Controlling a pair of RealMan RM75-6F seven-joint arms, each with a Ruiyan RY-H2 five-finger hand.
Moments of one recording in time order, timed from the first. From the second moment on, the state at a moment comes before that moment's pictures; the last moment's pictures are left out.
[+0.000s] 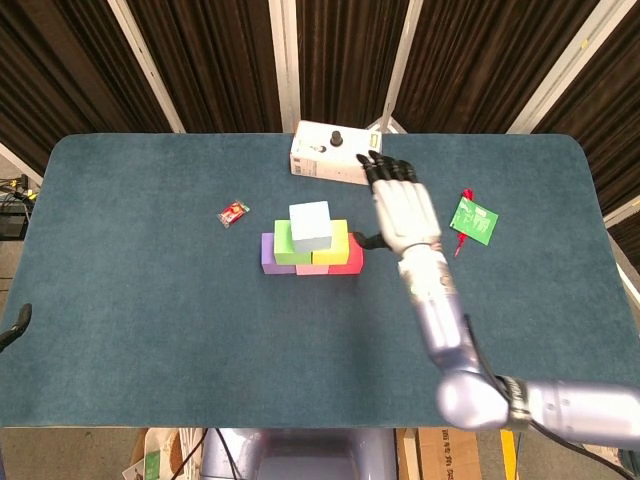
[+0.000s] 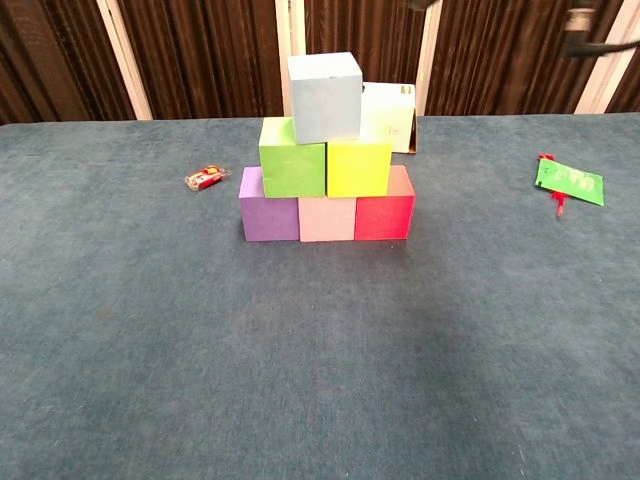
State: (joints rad) left arm -0.07 -1.31 -0.22 -1.48 1.41 1.69 0.09; right arm 1.03 -1.15 0.60 -2.08 -0.21 1.26 -0.73
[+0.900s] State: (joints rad) left arm -0.04 -1.28 -0.20 -1.54 1.43 1.72 0.04; right arm 0.25 -1.05 0.06 -1.86 -1.44 1.51 -0.09
